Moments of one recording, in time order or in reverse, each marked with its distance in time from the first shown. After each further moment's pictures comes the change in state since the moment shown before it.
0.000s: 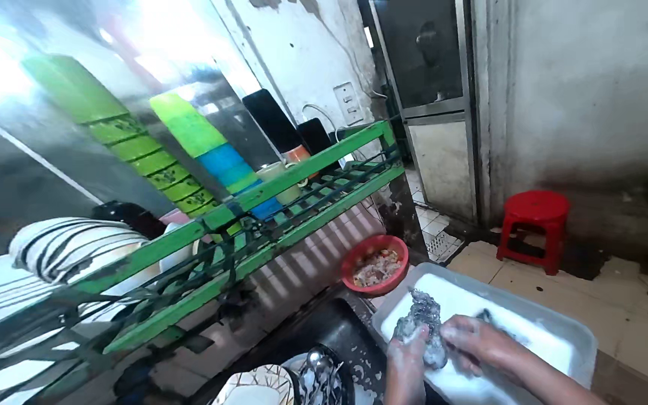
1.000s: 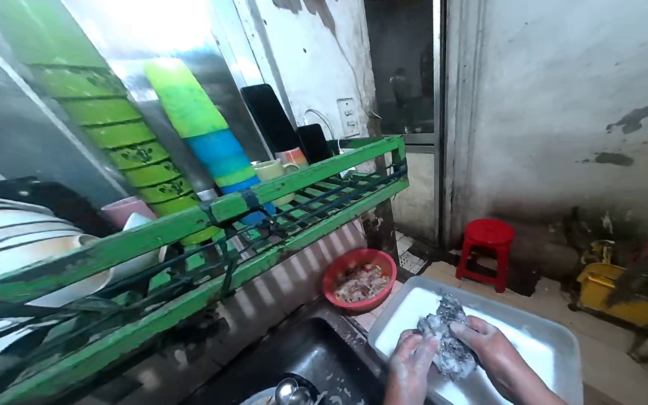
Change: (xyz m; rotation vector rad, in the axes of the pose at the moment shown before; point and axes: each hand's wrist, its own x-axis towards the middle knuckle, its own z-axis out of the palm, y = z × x) left_hand 0.025 -0.005 -0.042 0.009 -0.368 0.187; right_hand 0.010 -0.007 0.044 0.315 0.629 -0.054
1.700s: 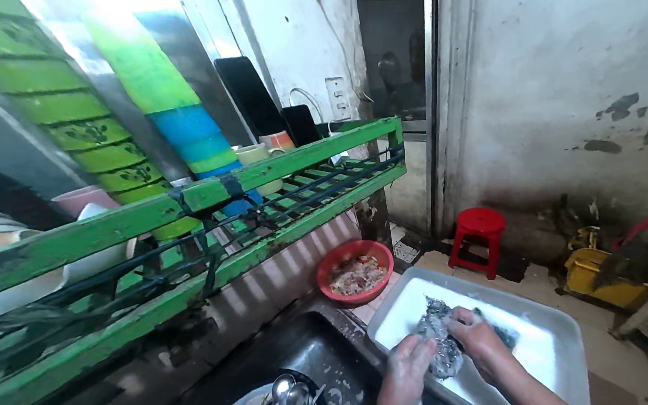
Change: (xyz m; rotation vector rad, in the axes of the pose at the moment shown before) left_hand -0.002 0.002 -0.024 -0.003 -0.119 -0.080; right_hand 0.013 0.010 0.025 -0.119 -0.006 0.027
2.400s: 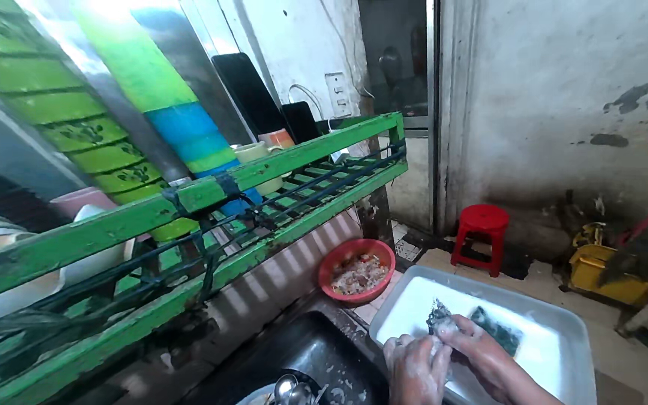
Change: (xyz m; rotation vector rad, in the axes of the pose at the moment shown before) left_hand 0.007 -0.019 0.011 0.895 0.164 0.448; right_hand -0.021 0.001 0.004 0.273 -0.153 0.020
